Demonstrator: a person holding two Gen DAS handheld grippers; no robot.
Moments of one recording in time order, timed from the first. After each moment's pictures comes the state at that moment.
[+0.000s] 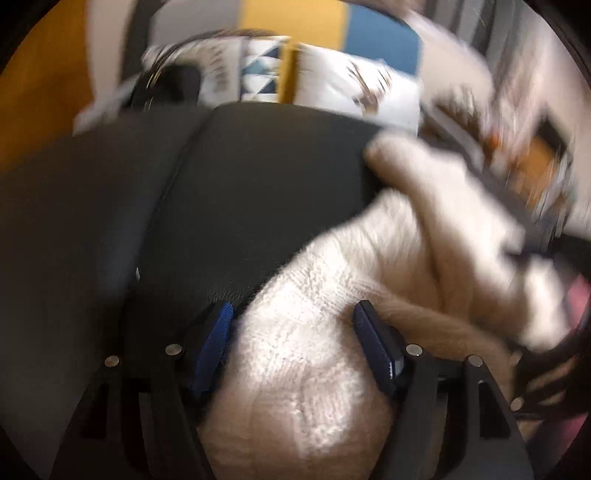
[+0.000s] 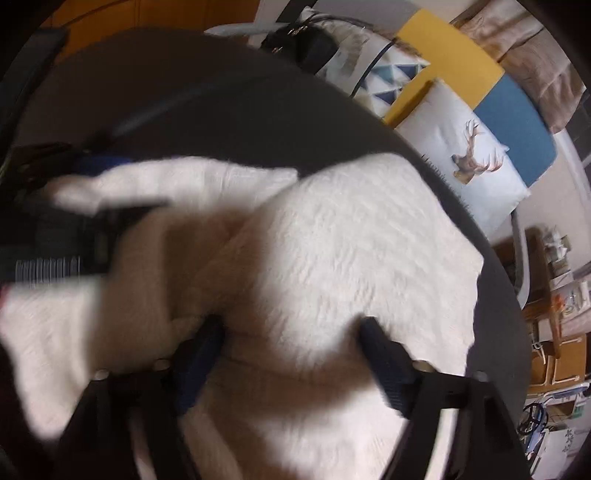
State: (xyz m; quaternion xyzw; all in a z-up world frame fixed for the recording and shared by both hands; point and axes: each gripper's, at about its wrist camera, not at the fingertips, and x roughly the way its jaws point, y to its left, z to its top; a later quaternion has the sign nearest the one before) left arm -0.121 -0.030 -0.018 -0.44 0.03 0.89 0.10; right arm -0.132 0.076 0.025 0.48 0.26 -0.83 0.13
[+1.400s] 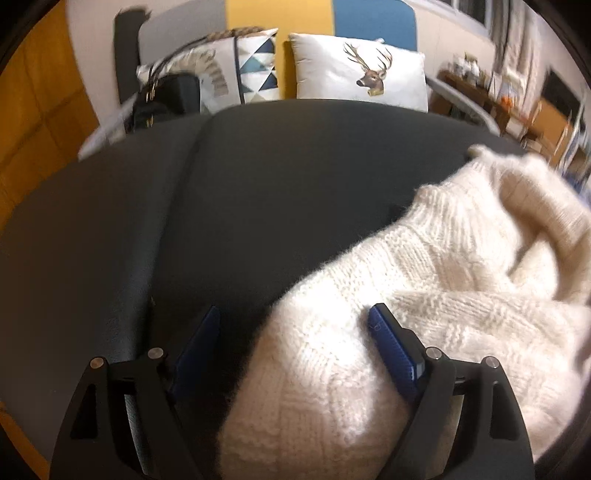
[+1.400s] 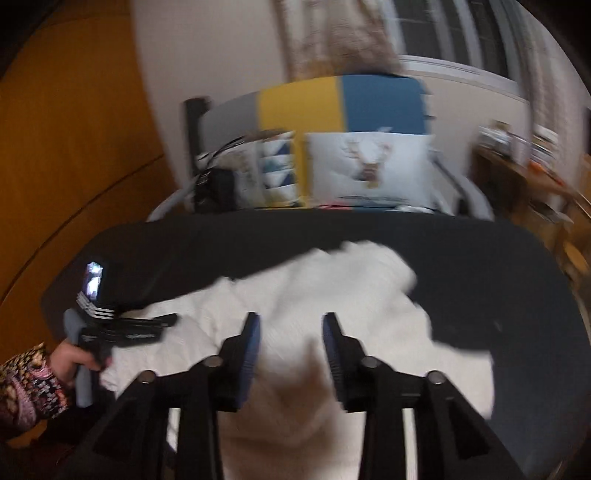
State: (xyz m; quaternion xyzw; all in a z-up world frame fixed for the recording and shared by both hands) left arm -0.140 -0.025 -0.002 -0.46 0.09 0.88 0.07; right arm -0.047 0.244 0.135 0.37 -0.03 -0.92 0.11
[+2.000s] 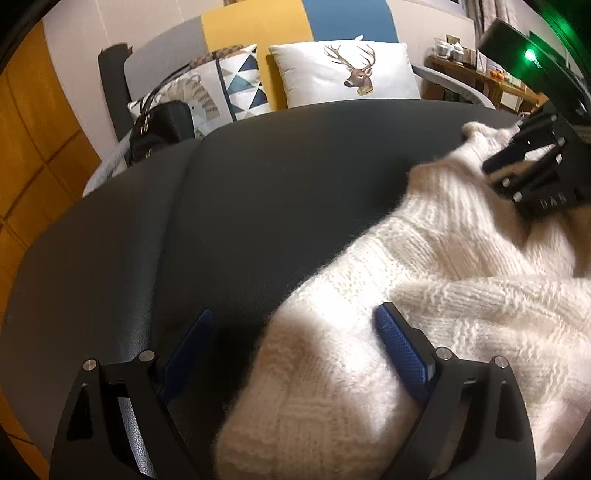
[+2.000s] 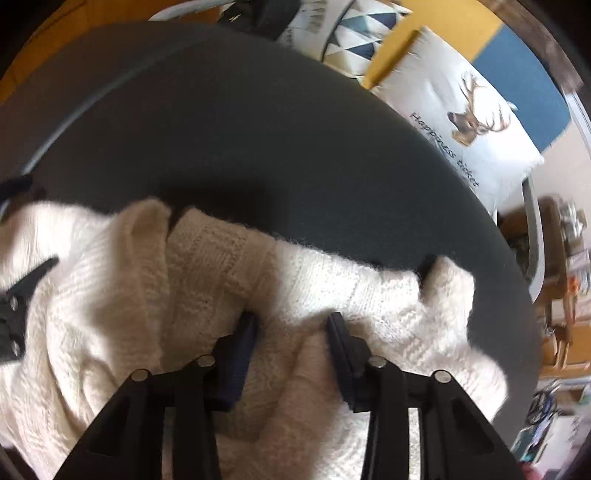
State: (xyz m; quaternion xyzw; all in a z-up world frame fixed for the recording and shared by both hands) left arm -0.139 -0.003 -0.010 -0.42 0.15 0.89 0.07; right arm -0.214 0.145 0.017 0.57 0.24 -0.78 0.13
